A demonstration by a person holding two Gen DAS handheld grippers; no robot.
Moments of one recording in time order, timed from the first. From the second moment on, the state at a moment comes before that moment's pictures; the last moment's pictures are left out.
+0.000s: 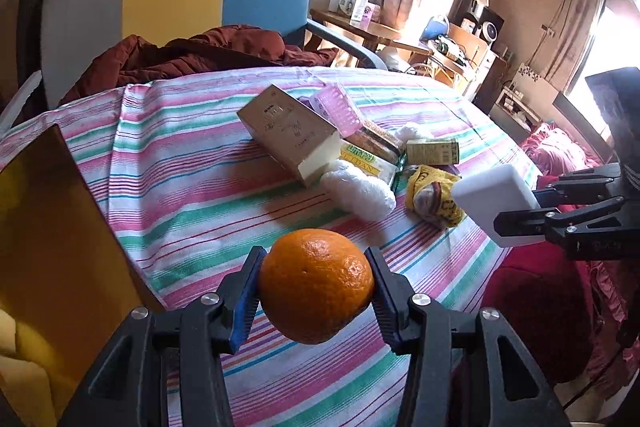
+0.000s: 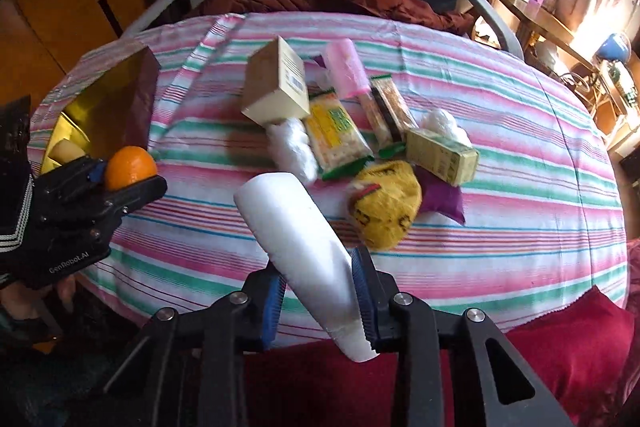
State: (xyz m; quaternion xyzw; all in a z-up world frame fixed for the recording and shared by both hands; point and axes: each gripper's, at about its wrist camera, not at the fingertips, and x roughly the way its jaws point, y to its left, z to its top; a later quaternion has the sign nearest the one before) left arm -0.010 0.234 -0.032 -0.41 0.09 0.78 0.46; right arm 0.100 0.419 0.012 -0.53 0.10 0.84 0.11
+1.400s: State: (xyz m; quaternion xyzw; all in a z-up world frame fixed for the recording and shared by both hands) left arm -0.118 -0.035 -0.007 -0.38 -0.01 0.92 0.12; right arm -0.035 0.161 -0.010 -0.43 0.07 0.89 -0.10
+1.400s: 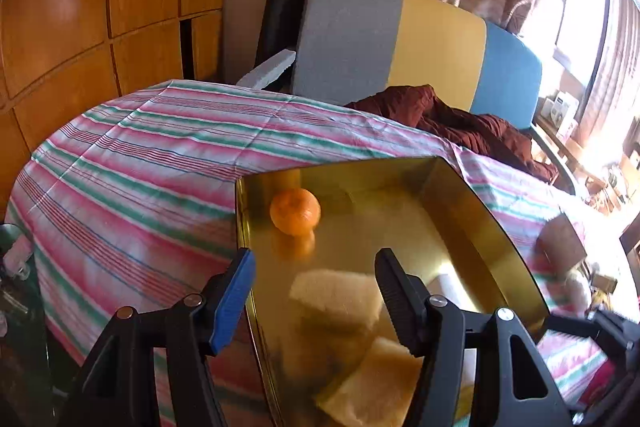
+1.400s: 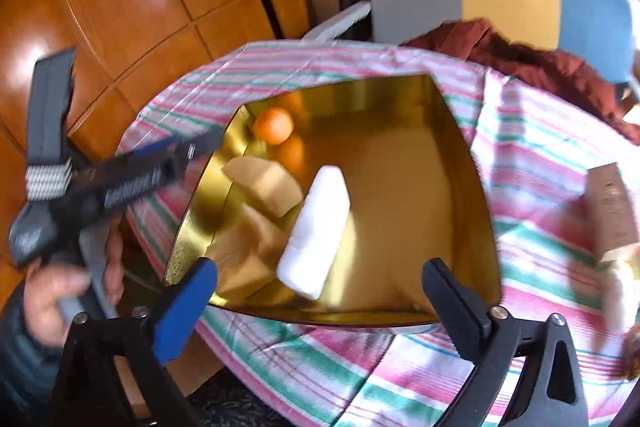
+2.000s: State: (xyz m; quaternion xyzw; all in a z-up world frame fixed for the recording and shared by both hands) left arm -0.051 0.003 0.001 -0.38 0.03 0.91 0.15; right arm -0.004 0.194 0.013 -0.37 0.04 0.93 -0.01
